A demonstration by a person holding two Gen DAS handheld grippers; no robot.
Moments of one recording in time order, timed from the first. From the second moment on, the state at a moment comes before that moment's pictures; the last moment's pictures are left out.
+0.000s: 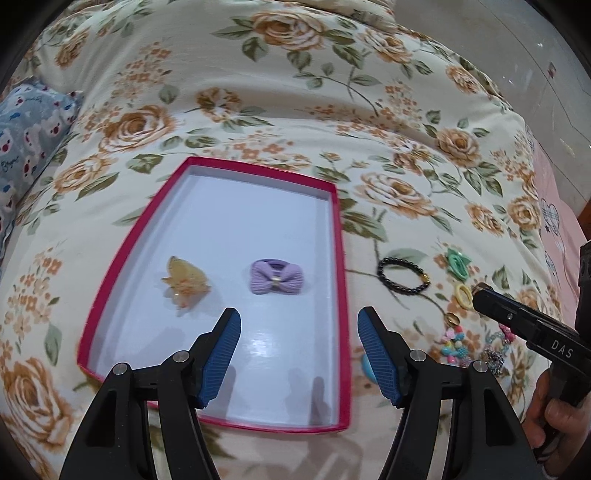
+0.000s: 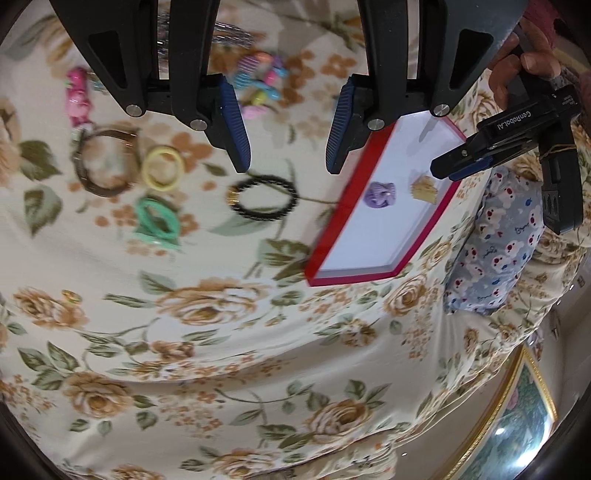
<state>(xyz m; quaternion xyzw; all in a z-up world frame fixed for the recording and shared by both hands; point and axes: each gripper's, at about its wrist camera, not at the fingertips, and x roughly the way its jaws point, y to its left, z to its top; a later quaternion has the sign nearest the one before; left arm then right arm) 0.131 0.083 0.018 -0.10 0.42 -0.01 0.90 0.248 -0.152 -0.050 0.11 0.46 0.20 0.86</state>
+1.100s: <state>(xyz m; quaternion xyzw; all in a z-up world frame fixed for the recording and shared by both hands) 0.246 -0.015 -0.012 0.02 0.46 -0.08 0.88 0.303 -0.230 -0.079 0.10 0.47 0.13 0.86</state>
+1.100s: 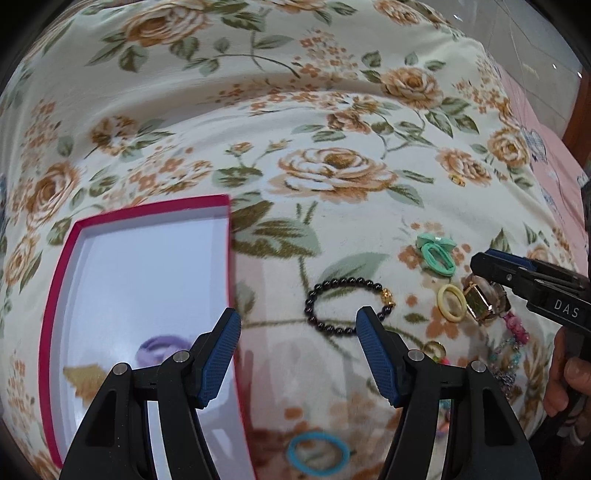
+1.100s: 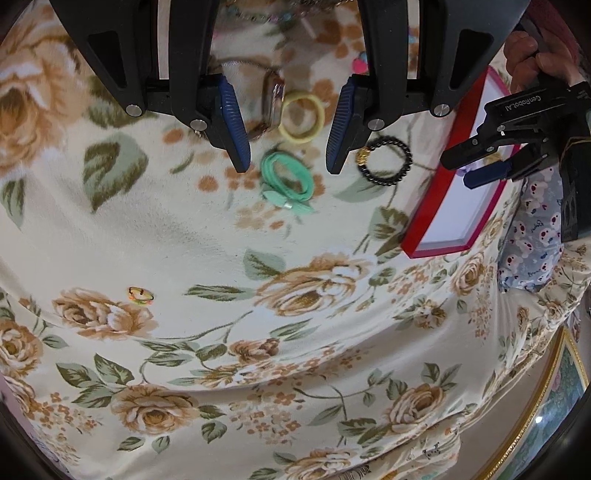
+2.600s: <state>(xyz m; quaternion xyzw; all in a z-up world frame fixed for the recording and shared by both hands) 0.229 -0.001 0.013 -0.01 0.43 -0.13 0.89 0.296 -0.172 -0.062 0.09 0.47 0.19 0.86</state>
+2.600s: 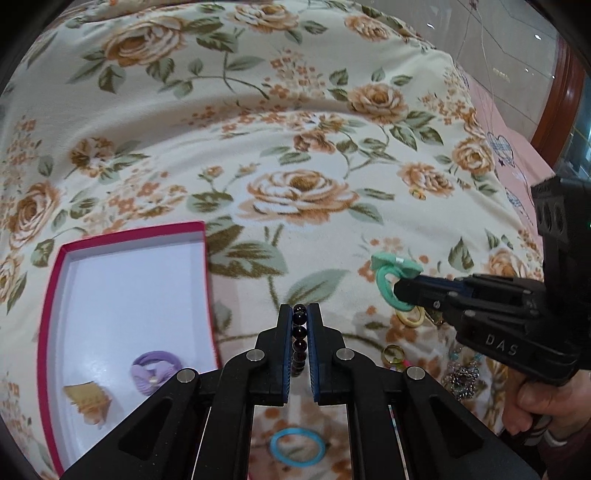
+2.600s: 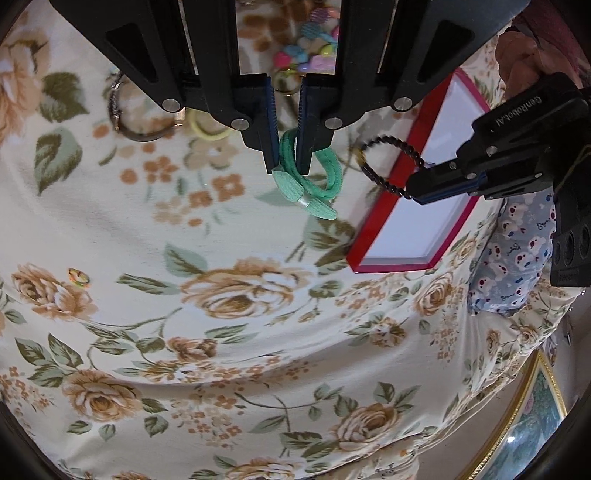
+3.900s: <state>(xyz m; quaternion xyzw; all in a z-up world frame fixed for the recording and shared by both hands) 0.242 0.140 0.005 -0.10 0.43 -0.03 0.89 0.329 -0.015 -0.073 0.04 0.49 0.30 0.82</state>
